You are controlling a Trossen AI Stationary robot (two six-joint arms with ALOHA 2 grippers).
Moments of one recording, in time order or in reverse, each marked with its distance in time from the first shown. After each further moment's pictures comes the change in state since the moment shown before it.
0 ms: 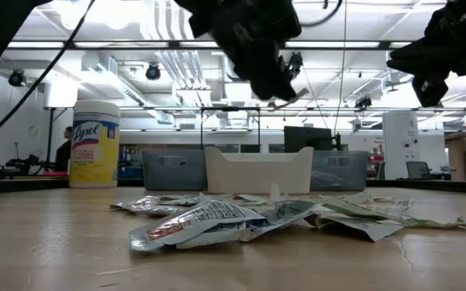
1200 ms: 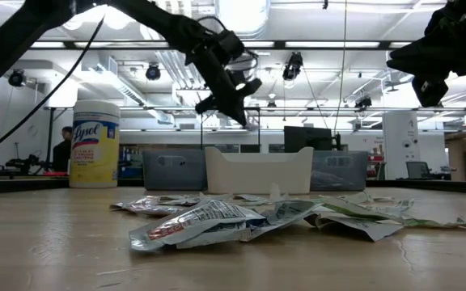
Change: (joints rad) left arm 0.480 0.026 0.130 0.092 -0.540 -0.609; right arm 0.000 0.000 0.000 0.000 0.000 0.000
